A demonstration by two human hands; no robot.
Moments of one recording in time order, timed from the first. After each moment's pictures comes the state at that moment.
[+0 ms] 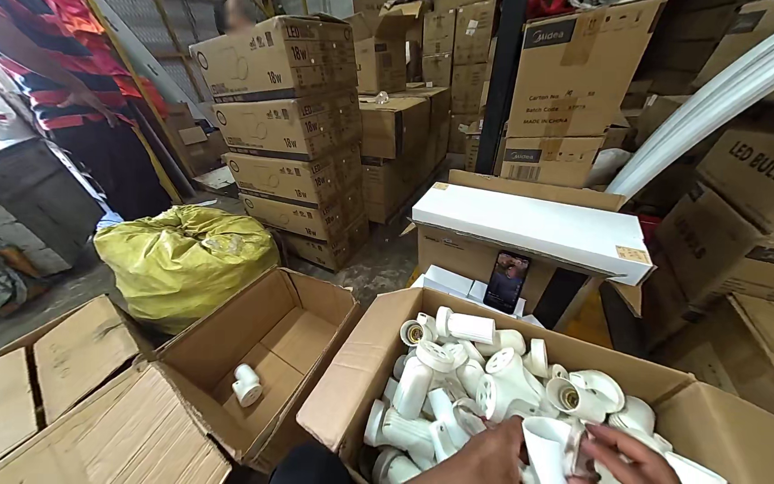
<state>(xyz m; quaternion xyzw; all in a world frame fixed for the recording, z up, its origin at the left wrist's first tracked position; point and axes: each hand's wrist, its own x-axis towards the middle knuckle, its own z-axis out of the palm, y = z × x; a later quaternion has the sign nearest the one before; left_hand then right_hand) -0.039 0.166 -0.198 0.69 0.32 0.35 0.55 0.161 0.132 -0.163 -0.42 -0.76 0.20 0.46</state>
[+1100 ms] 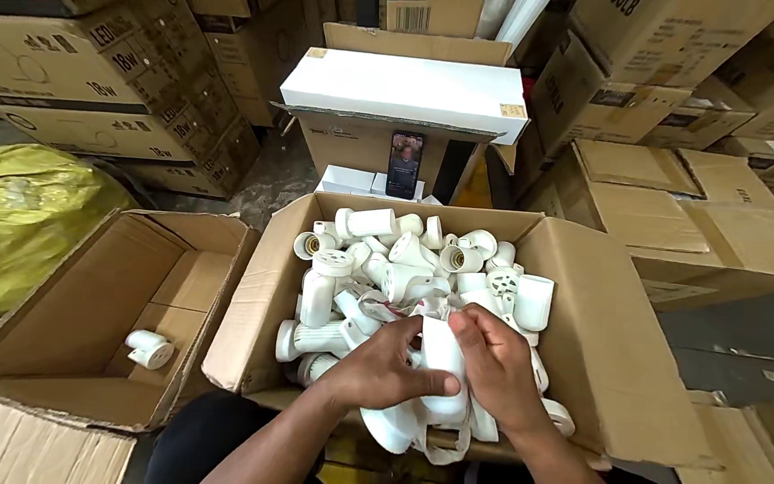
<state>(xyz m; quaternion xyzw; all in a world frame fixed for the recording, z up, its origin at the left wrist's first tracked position) -0.053 0.163 -0.179 0.64 0.28 0.24 0.67 0.135 0.130 -0.176 -0.50 -0.59 0.35 0.54</state>
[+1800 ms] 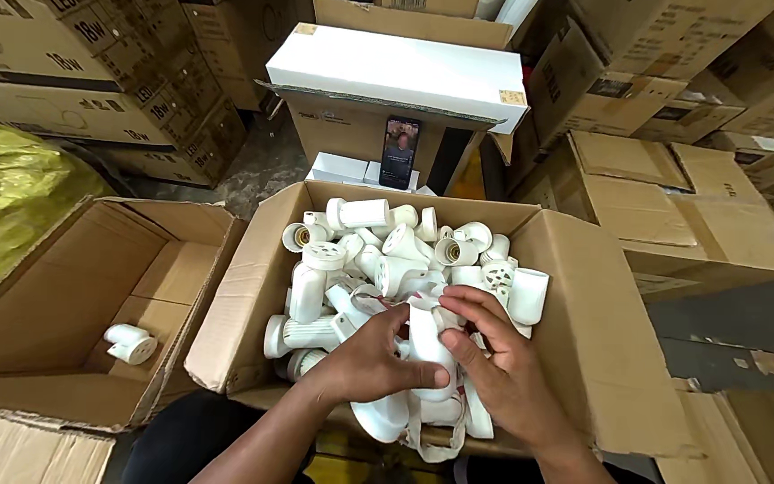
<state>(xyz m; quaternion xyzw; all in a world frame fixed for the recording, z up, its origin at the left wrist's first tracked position) -0.056 0.165 -0.185 0.61 0.30 0.25 0.69 0.151 0.125 -0.173 -0.48 -0.65 0.36 0.46</state>
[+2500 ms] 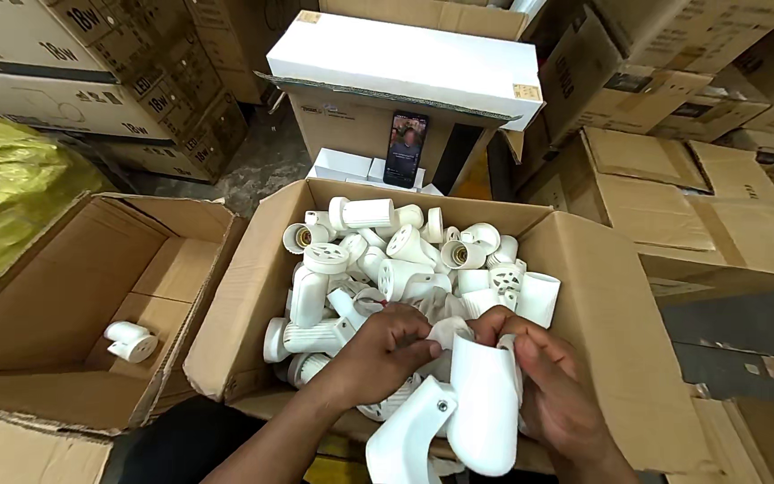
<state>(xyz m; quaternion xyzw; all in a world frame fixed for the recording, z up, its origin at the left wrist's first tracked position) -0.052 0.174 -0.203 0.69 0.30 0.35 0.55 0.173 0.131 -0.167 -0.33 -0.57 0.52 0.54</state>
